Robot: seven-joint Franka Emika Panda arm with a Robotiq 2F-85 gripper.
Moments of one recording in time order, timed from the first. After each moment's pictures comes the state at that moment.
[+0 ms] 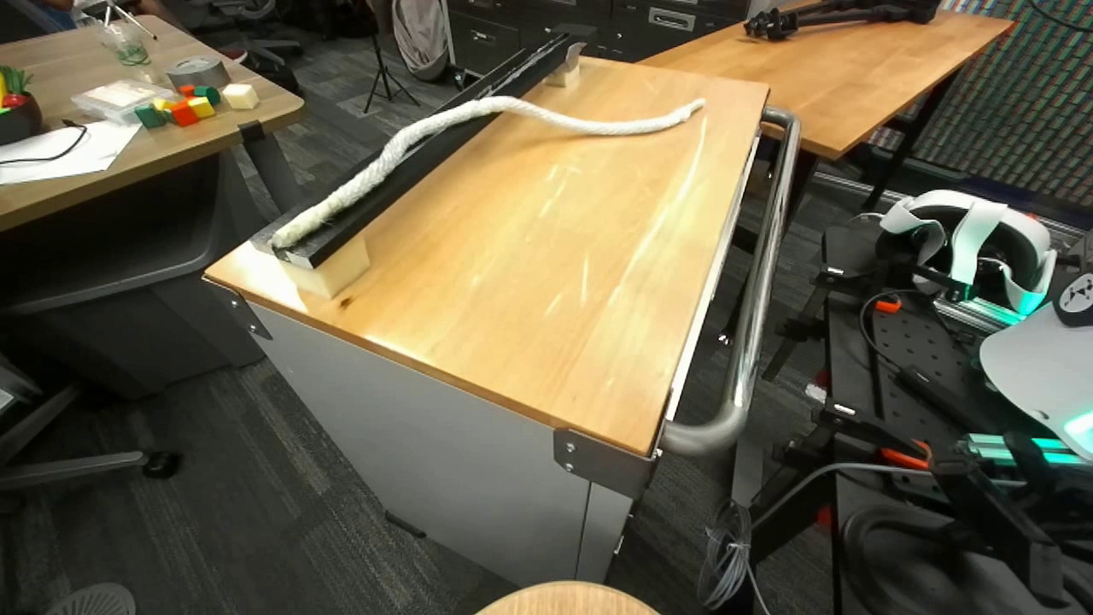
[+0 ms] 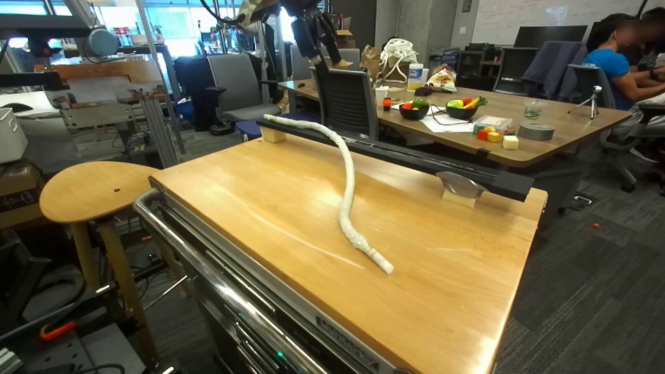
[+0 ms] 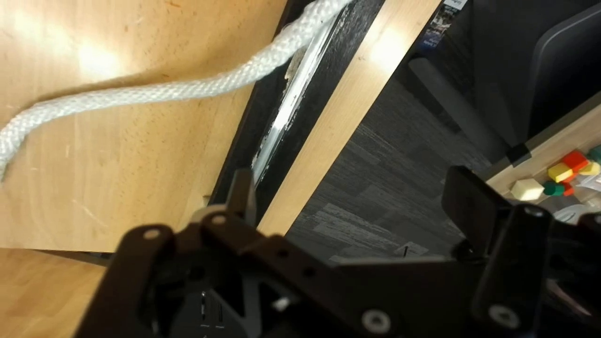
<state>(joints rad) 0.18 0.17 -0.10 -1.80 -0.41 2.21 1.50</state>
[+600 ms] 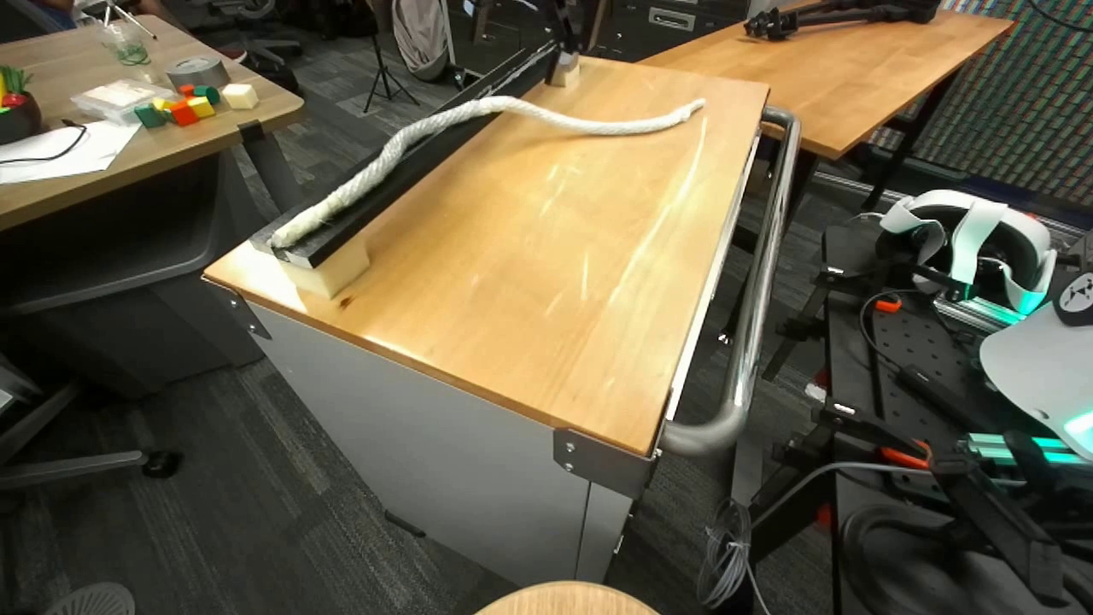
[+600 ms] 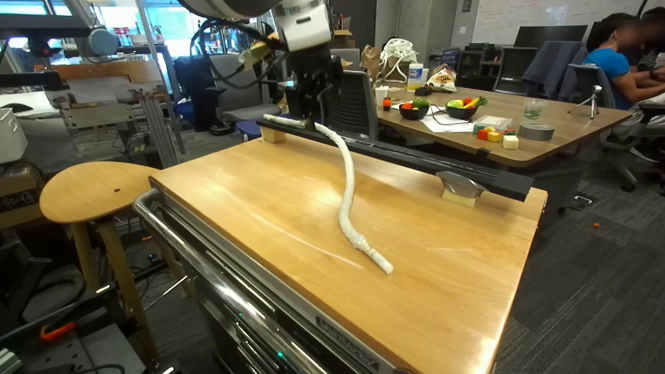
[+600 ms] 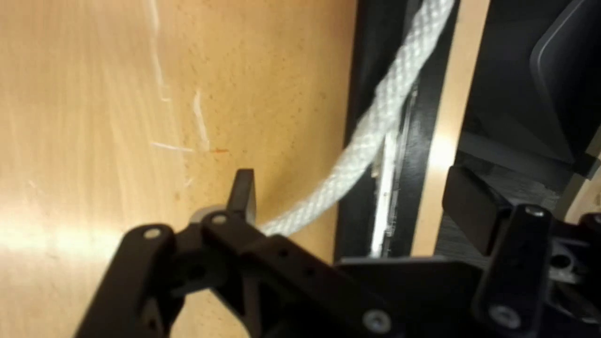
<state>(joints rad) 0.02 0.11 -0.06 -2.16 0.12 2.61 1.38</state>
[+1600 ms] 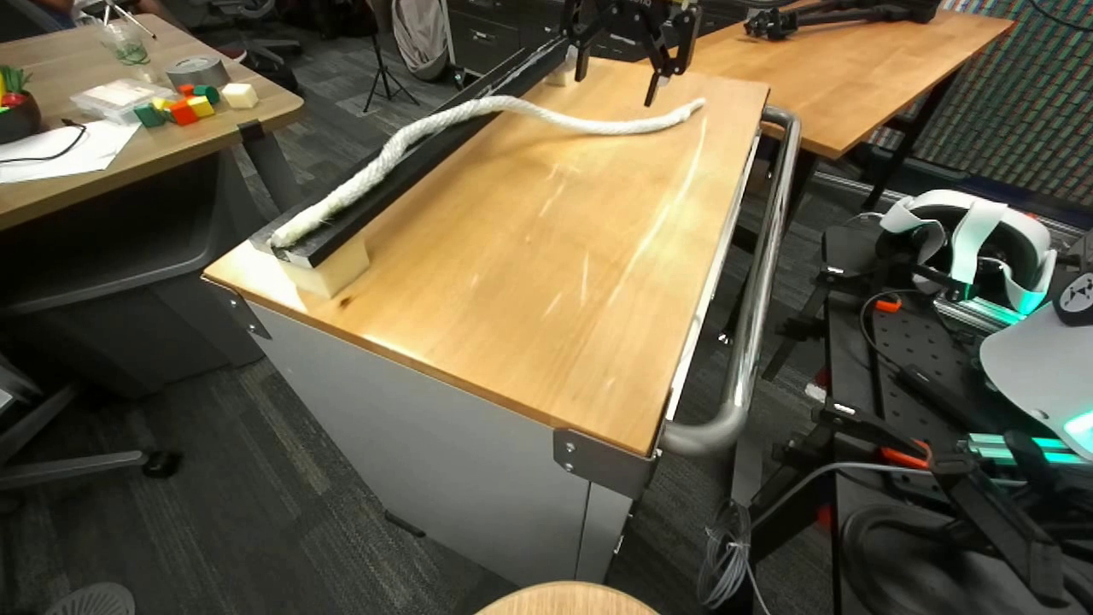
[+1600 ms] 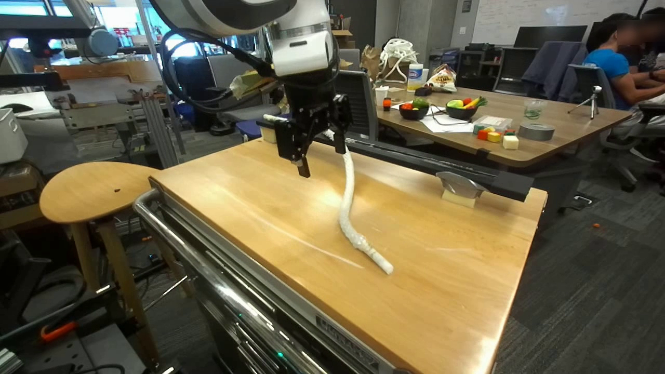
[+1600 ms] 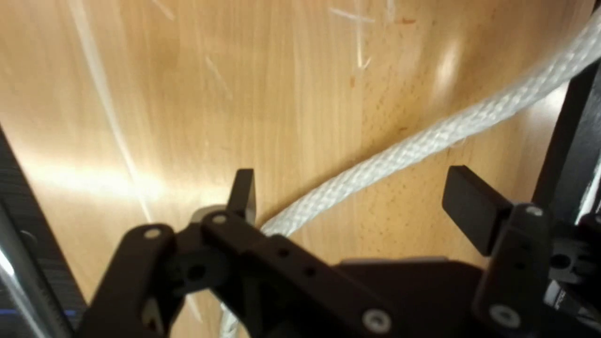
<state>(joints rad) -0.10 0.02 -0.07 -2.32 -0.08 2.49 1.52</state>
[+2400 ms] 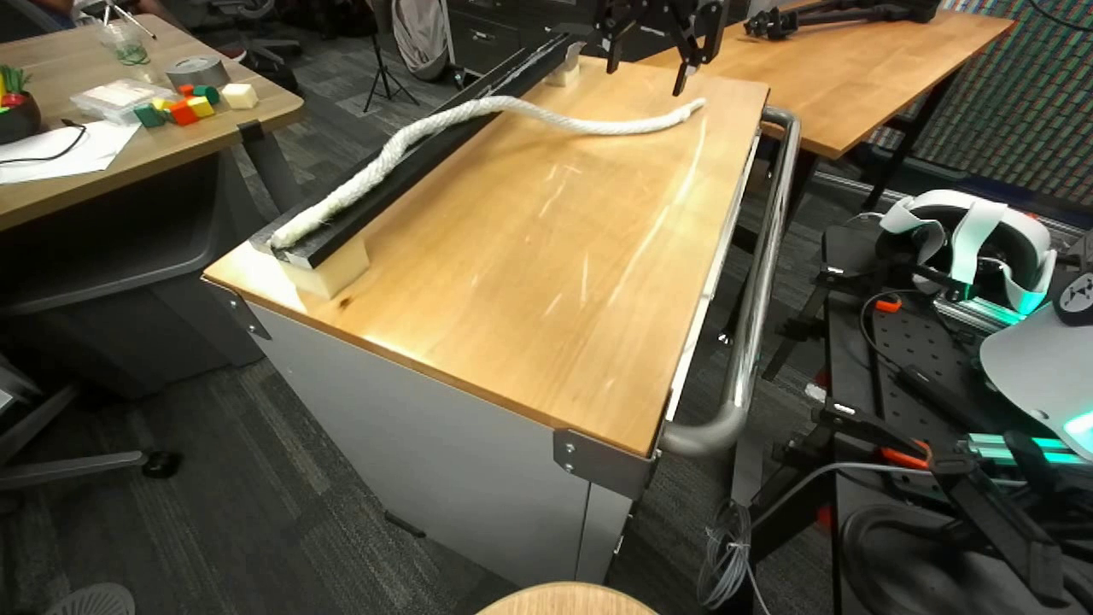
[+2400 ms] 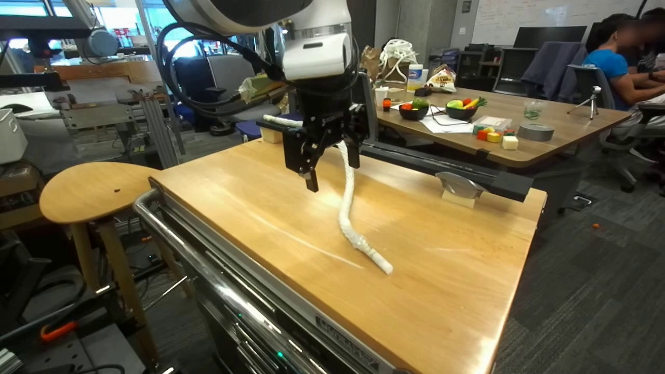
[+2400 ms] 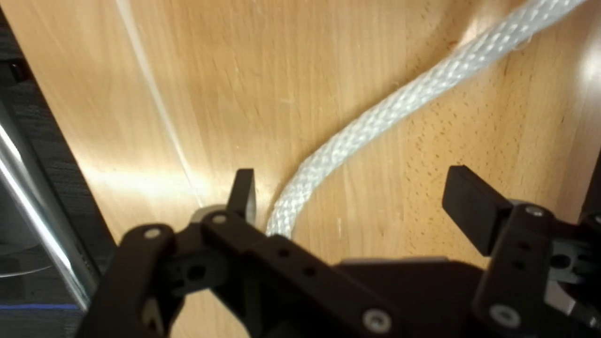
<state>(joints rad) -0.13 0.01 -0.12 -2.34 -0.07 2.45 1.51</state>
